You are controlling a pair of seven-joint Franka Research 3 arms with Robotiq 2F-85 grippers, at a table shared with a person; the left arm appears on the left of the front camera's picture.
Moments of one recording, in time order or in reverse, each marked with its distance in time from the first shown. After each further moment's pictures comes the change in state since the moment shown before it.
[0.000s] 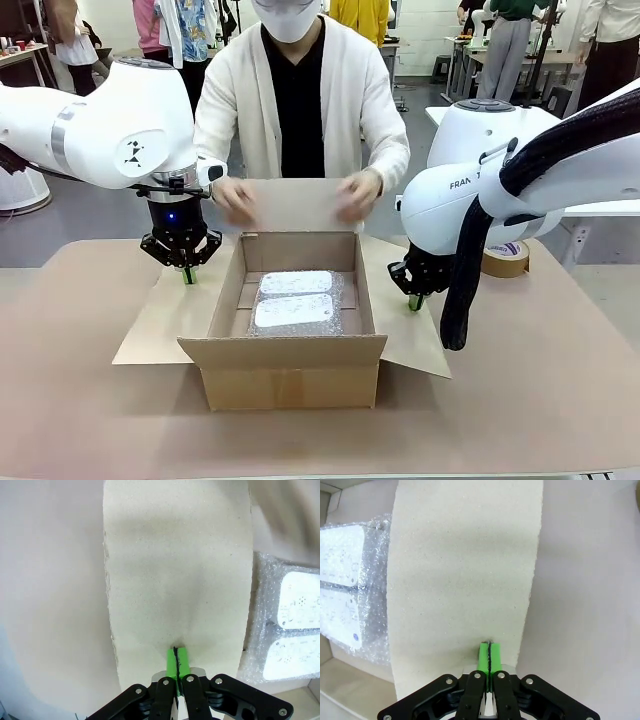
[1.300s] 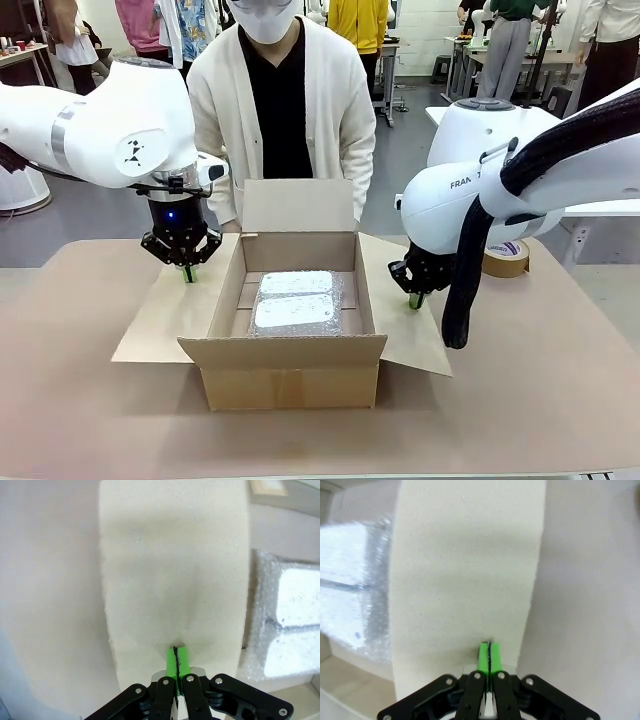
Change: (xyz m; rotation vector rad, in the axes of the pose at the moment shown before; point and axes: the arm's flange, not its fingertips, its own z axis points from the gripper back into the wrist) left arm 0.000 -0.002 0.008 -0.005 -0.016 -0.061; right arm 0.002 -0.001 0.008 -0.005 -0.012 0.029
